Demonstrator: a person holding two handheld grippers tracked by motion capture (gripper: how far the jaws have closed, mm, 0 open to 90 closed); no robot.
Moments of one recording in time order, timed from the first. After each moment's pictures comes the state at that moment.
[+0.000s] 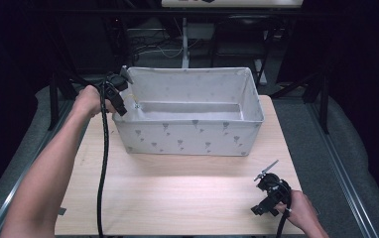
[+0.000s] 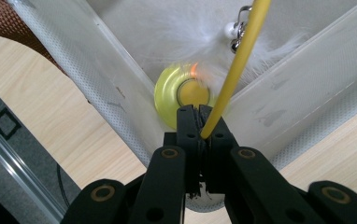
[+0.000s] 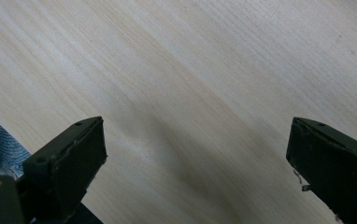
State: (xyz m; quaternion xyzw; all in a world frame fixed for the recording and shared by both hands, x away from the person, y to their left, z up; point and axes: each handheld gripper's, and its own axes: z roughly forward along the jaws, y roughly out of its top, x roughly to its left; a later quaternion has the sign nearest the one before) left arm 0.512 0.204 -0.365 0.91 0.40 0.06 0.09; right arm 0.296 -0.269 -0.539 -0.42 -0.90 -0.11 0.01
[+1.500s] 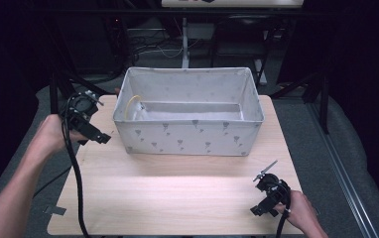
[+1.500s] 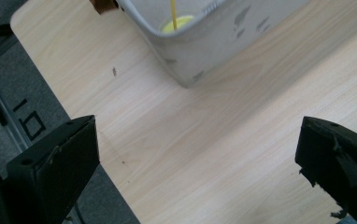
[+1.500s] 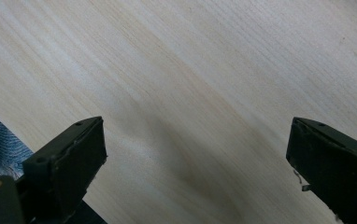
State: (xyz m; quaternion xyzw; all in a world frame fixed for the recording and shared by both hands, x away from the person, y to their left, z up) left arm 0.392 0.254 -0.354 0.89 0.41 0.14 0.15; right arm 0.295 -0.266 -0.536 -0.42 -0.90 -0.10 0.01
